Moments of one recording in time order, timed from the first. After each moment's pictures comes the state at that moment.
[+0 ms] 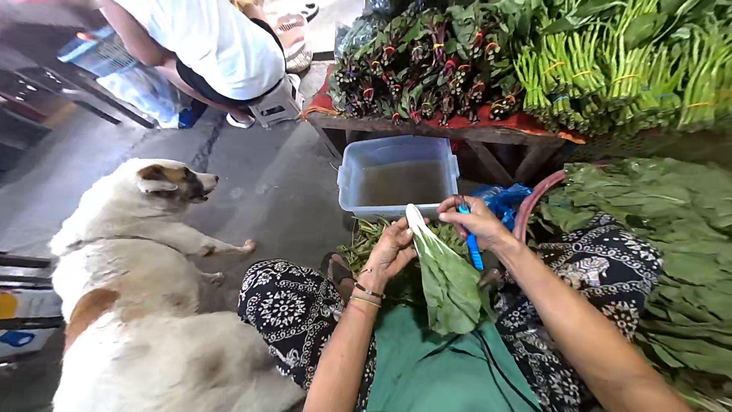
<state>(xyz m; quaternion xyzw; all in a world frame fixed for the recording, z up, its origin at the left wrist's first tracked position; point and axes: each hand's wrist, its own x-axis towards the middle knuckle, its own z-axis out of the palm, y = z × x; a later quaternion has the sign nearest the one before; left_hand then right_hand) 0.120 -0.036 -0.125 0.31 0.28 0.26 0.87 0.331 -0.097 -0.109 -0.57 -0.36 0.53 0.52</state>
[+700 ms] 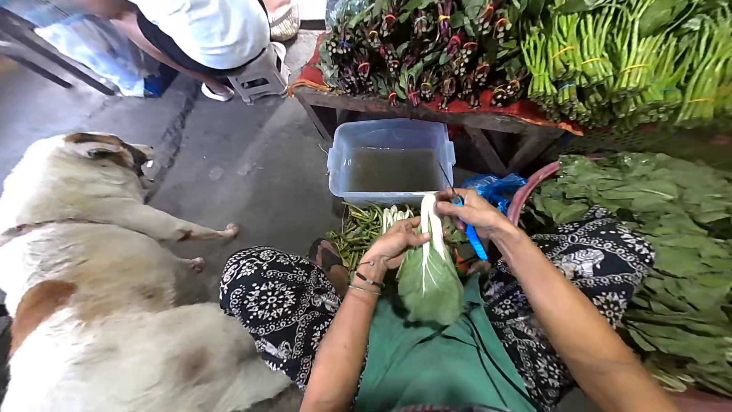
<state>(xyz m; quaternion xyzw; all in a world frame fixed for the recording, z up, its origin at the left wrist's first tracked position) 0.126 -0.042 -0.124 0.42 0.27 0.12 0.86 0.337 -0.094 -0.110 -0.60 -0.39 0.55 0.43</state>
